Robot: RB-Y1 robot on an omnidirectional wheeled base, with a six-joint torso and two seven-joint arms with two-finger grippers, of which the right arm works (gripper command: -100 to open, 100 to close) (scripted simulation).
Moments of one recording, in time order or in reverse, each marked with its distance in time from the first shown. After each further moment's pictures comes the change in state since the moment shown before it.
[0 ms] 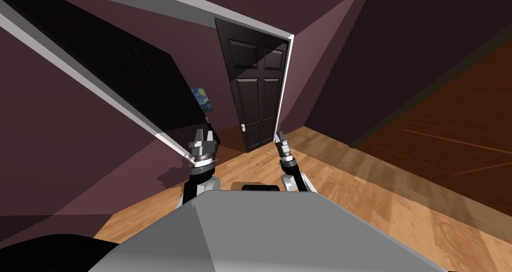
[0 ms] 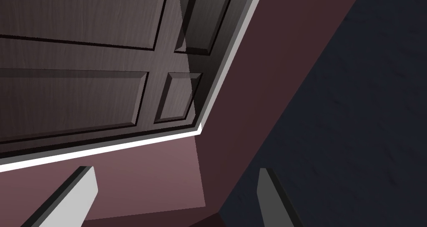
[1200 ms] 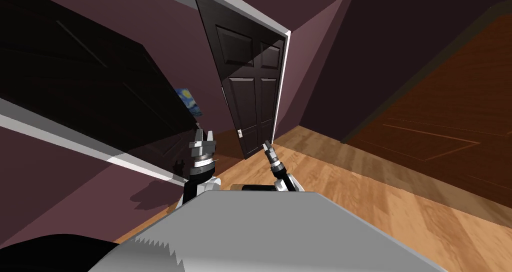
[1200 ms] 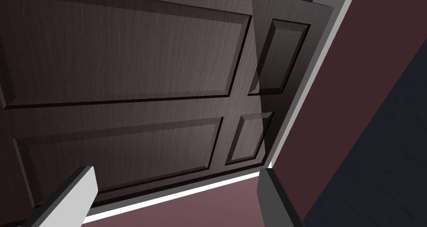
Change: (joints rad) arm -0.097 -0.041 0.160 0.293 -0.020 -0.041 -0.061
